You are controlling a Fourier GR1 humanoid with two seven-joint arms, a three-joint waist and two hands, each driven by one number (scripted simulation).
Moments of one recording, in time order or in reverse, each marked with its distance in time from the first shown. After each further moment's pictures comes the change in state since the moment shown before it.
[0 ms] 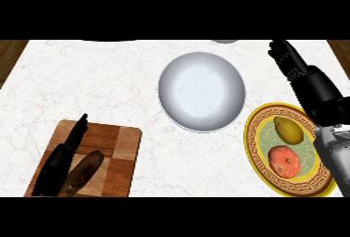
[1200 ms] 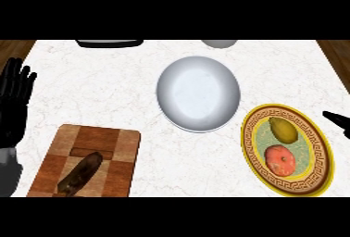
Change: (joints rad) left arm -0.258 0.019 0.347 0.021 0.229 -0.030 -0.007; right arm 0.491 -0.322 -0.200 -0.198 0.150 0.395 -0.812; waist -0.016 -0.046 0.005
